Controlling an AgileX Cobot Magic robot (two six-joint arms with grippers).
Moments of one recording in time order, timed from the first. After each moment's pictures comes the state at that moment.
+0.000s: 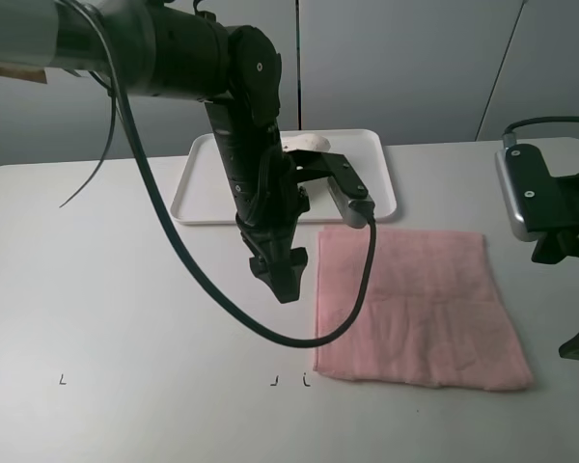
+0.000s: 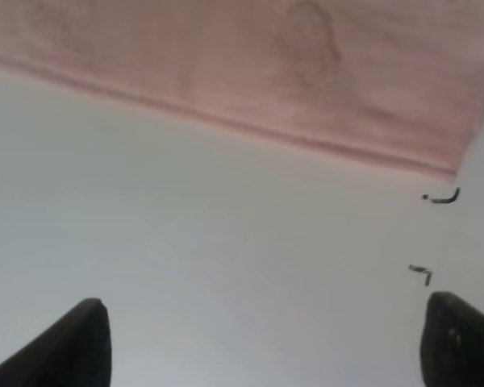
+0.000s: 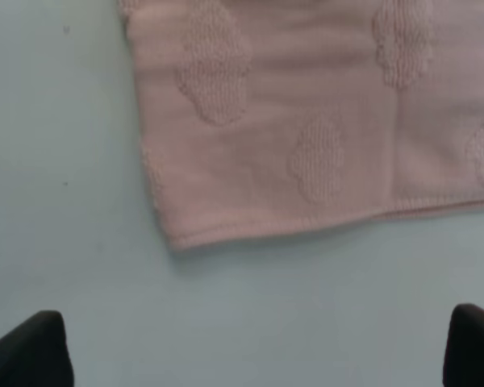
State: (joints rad) left arm -0.74 2.12 -1.61 -0.21 1.13 0.72; right arm 0.23 1.23 -0.66 0.01 0.97 -1.17
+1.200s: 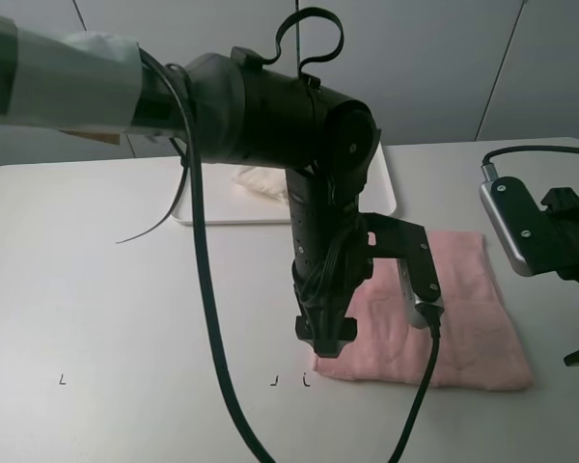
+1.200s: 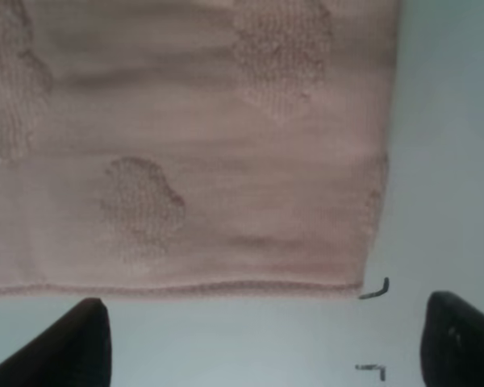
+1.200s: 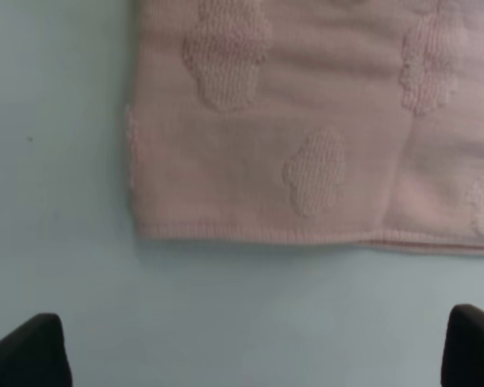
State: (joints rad) left arm -0.97 2.17 -1.61 -0.07 1.04 0.70; right arm 0.23 1.28 -0.60 -0.03 0.88 -1.36
